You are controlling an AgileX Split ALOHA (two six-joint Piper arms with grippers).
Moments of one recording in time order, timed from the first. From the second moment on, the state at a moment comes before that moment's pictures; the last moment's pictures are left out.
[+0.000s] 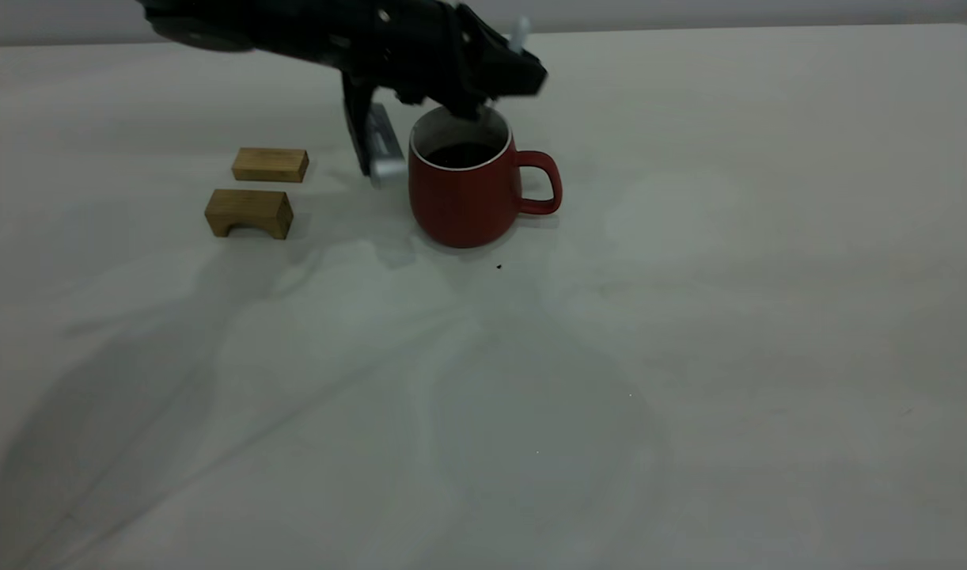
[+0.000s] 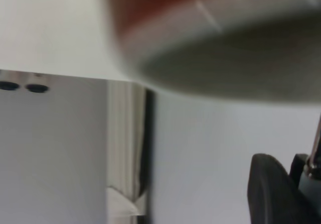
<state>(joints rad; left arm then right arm) -0.30 2.56 -1.64 -1.68 0.67 -0.85 0.08 0.02 -0.47 -0.02 1.13 0.07</state>
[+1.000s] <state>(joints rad) -0.32 2.55 -1.64 -1.67 0.67 -0.85 0.08 0.02 -0.47 -0.02 1.13 0.07</state>
